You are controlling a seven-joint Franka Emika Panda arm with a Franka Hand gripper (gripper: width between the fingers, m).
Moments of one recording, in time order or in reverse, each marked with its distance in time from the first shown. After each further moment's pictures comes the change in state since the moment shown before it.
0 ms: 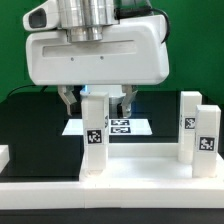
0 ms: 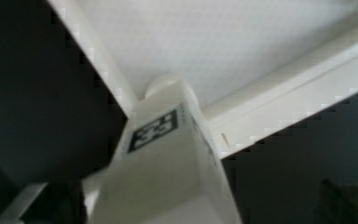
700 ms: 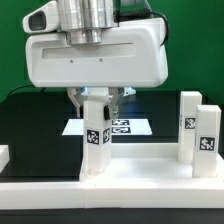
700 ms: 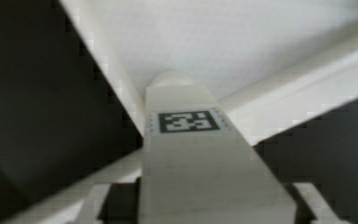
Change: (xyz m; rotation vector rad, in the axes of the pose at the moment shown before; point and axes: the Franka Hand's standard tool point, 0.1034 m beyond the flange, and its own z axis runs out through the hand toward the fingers) arm 0.000 0.003 0.003 -0.001 0.009 0.174
